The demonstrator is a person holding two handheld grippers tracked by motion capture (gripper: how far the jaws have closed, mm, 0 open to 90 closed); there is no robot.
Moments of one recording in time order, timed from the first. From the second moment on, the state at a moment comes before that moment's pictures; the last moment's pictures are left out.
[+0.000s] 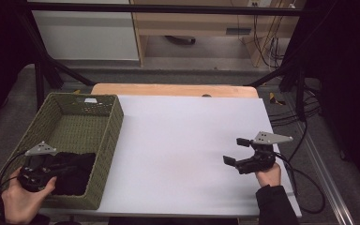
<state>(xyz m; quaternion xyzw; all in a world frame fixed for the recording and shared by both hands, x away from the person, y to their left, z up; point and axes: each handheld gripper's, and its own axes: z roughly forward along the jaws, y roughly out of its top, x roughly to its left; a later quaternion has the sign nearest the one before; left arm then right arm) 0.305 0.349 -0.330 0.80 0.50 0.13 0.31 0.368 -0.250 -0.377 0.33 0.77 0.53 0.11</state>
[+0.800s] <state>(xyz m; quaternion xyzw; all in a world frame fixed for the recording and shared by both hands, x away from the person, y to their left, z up) 0.306 0.355 -0.309 0.80 0.49 0.15 0.32 0.369 -0.248 -0.378 0.33 0.77 0.53 0.11</state>
